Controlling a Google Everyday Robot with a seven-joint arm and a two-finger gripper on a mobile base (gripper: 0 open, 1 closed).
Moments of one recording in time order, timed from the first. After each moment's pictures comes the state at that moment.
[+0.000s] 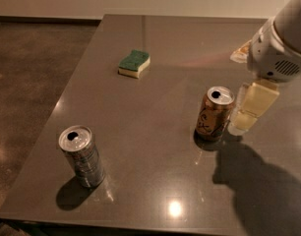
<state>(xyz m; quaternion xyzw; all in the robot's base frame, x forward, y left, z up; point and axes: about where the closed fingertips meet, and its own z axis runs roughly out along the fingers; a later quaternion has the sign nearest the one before) 0.459 -0.170 0.943 -0.62 0.76 0.02 0.19</state>
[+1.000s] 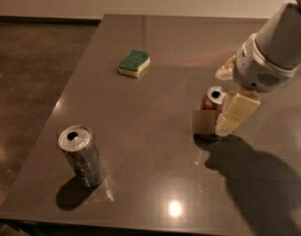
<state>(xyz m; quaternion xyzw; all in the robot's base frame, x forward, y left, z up) 0.469 -0.155 0.910 -0.63 0.75 0.05 0.18</state>
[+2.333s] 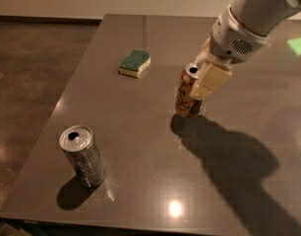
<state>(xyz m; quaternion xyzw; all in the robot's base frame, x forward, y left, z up) 0.506 -0.111 0.943 -0.64 0.74 0.08 0.19</state>
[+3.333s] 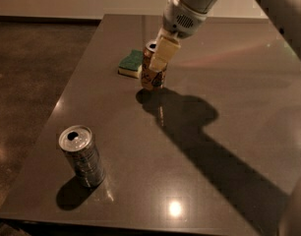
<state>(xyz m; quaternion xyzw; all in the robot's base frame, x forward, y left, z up) 0.606 -0.026 0.944 -0.64 0.73 0.10 0.21</state>
